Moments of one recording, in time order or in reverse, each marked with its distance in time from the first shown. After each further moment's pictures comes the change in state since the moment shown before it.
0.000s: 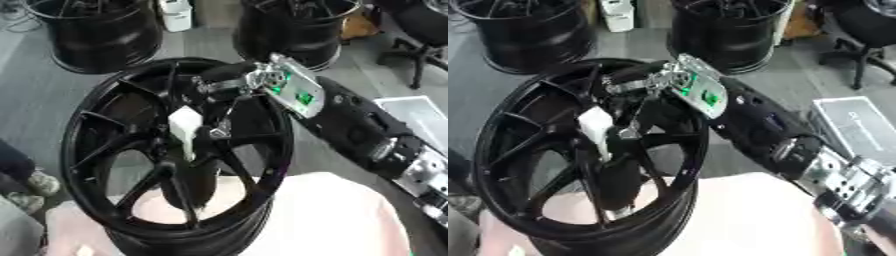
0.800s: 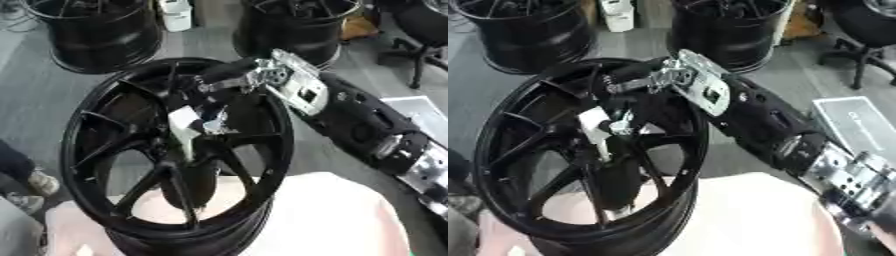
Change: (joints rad) left arm 0.001 0.001 0.000 -0.006 0.009 -0.005 0.008; right arm 0.025 -0.002 0.054 -0.012 0.139 -0.018 -0.018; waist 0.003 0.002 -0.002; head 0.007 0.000
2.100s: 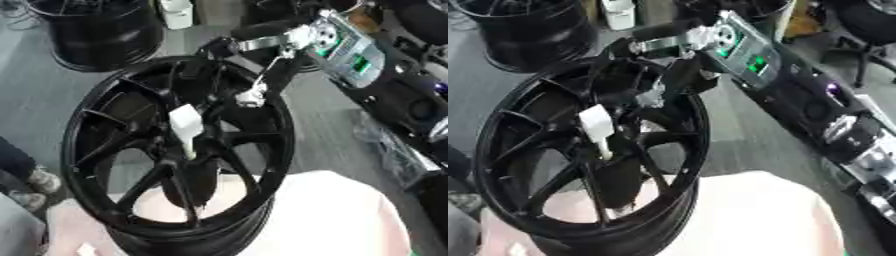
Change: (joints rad) left arm 0.001 0.008 -0.006 -0.011 0.009 -0.007 0.001; right arm -0.021 -0.101 -0.069 -0.103 -0.278 0.080 0.080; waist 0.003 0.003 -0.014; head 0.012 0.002
